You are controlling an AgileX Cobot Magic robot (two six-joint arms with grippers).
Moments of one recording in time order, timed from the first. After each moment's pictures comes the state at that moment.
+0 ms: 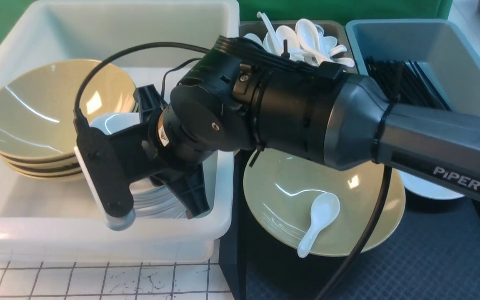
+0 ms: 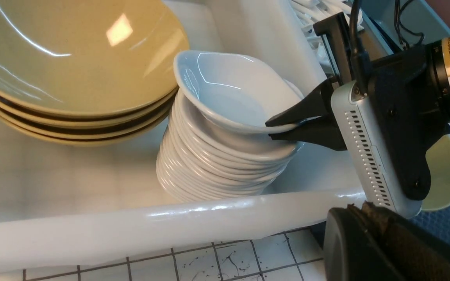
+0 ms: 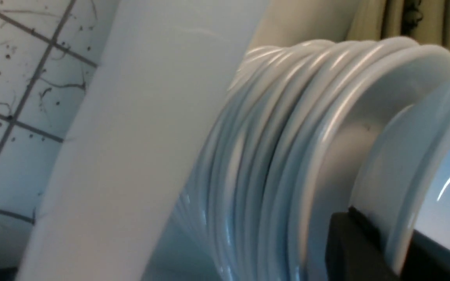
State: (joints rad) right arm 0.95 2.00 -1.82 -0.12 0.67 -1.04; left arm -0.79 0.39 -0.85 0.37 1.07 -0.56
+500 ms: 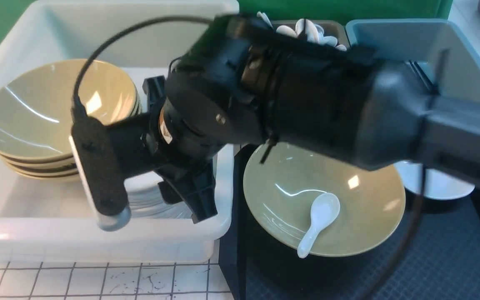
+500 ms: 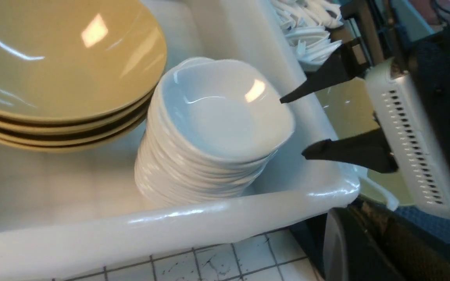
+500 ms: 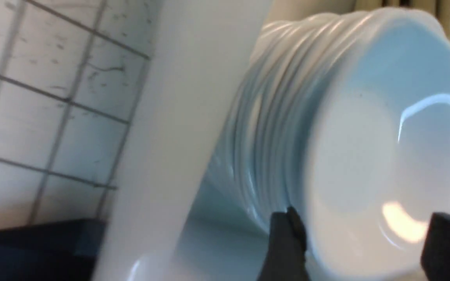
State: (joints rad) right arm 1.01 1.90 -1.85 -0.21 0.86 -0.86; left arm -0.79 0.39 -0.85 0.32 1.03 -0.53
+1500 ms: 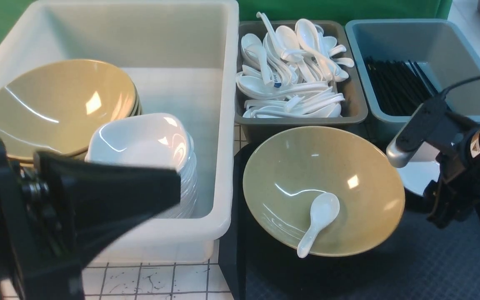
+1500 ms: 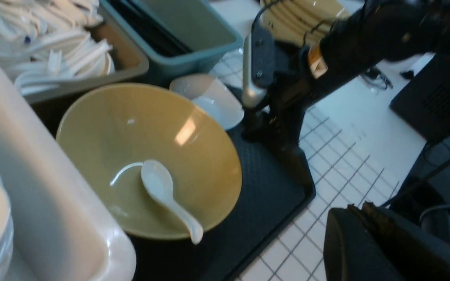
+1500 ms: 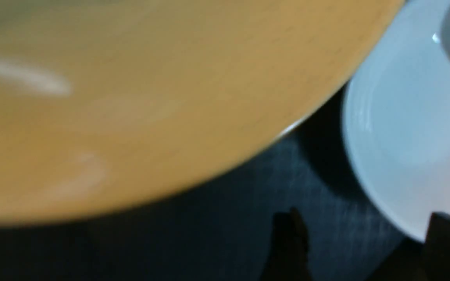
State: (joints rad) right arm 0.26 1.49 -0.93 -0.22 0.61 -0.34; left arm -0.79 0.69 -0.85 -0.33 0.57 0.03
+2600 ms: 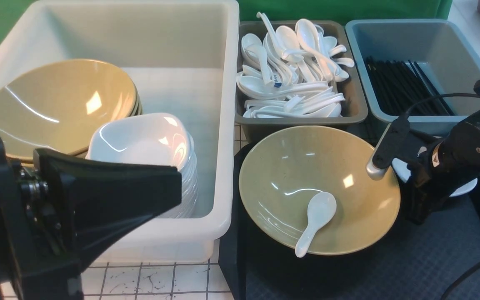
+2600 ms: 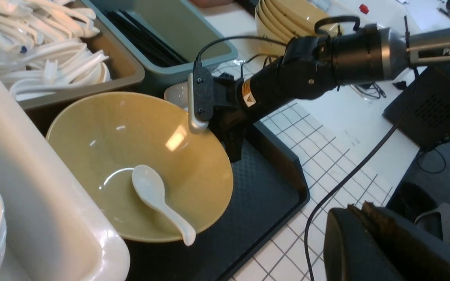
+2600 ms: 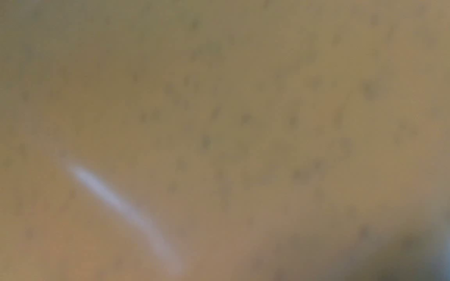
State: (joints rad) right arm 0.22 1.74 -0.95 -0.32 0.38 -0.43; left arm -0.79 0.69 -0.85 -0.34 0.60 0.03
